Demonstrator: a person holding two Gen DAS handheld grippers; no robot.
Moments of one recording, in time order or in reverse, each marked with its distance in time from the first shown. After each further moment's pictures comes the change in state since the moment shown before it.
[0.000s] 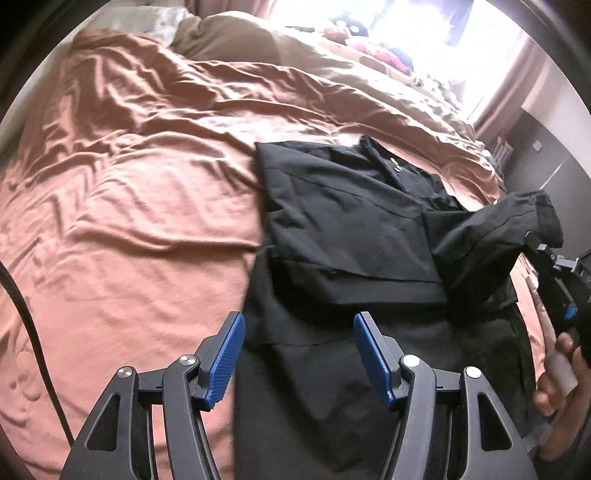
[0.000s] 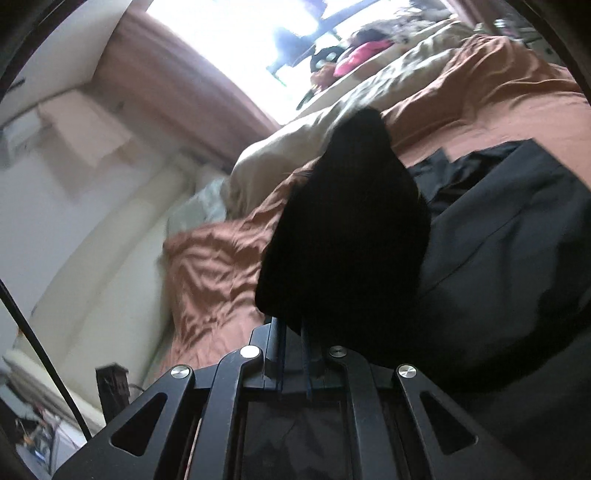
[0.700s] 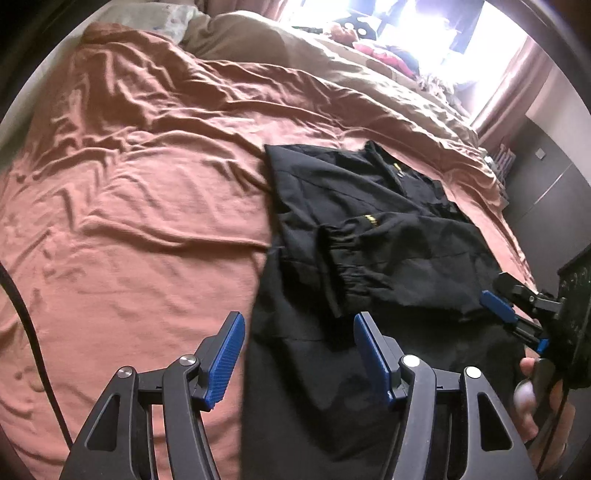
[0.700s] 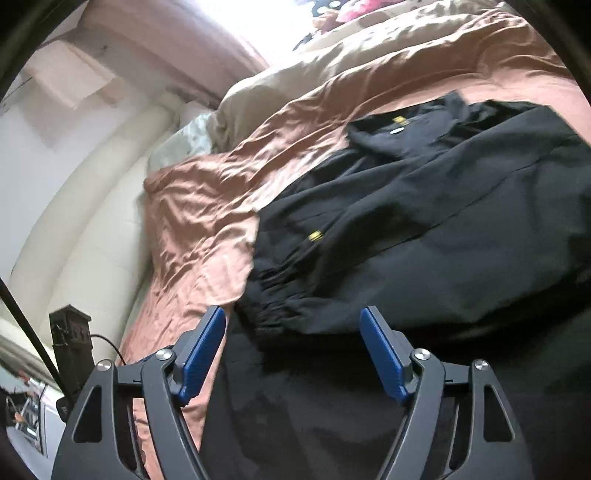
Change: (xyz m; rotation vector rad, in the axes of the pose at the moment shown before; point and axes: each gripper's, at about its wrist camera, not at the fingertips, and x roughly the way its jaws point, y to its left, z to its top) left arm -0.005 -0.003 0.004 -0.023 0.008 -0.016; right arm 0.032 -0.005 0.030 -0.025 0.221 -0.026
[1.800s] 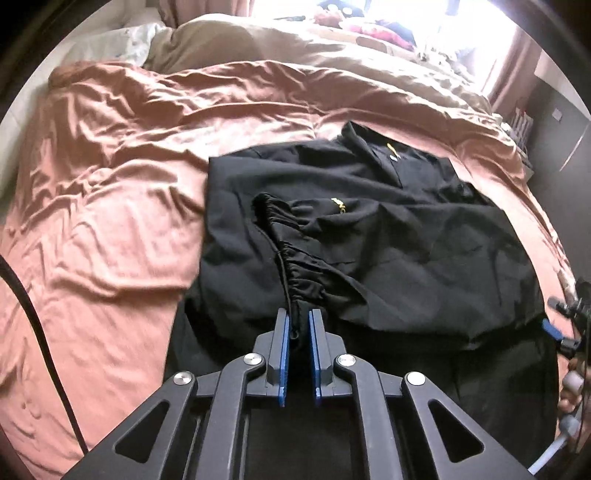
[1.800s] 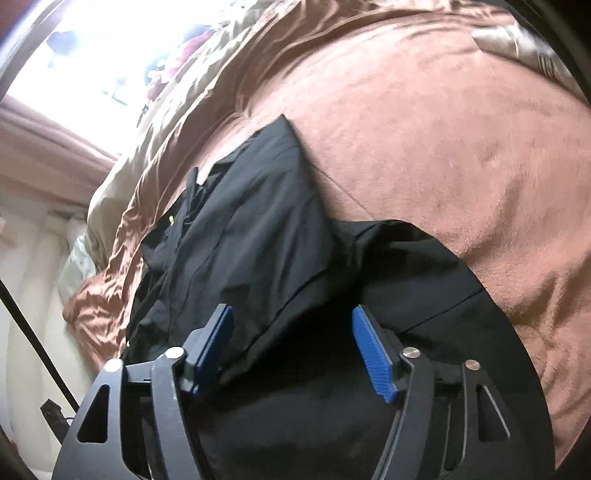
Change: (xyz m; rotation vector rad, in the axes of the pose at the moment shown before) left arm 0.065 -0.089 0.040 0.099 0.028 0.167; right arm -0.154 -0.178 0.007 0.491 -0.122 -0.269
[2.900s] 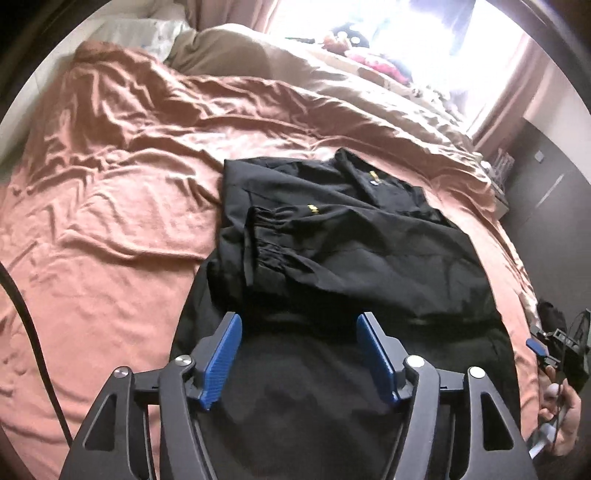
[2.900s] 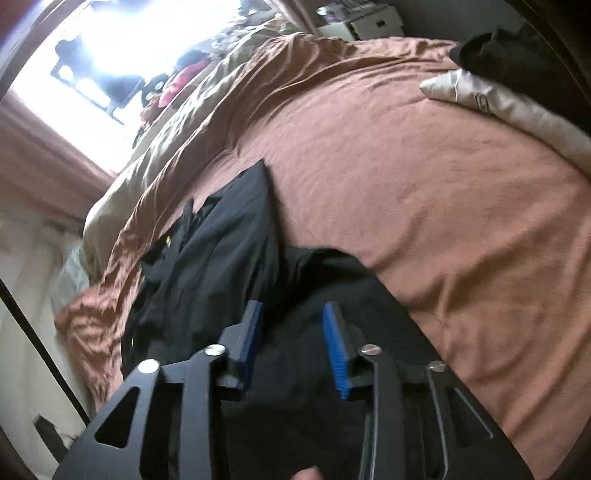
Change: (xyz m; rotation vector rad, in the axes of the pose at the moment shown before) left arm -0.073 0.018 -0.046 -0.096 -0.088 -0.128; right arm -0.108 -0.008 -0.042 -0.102 -0.087 -0.069
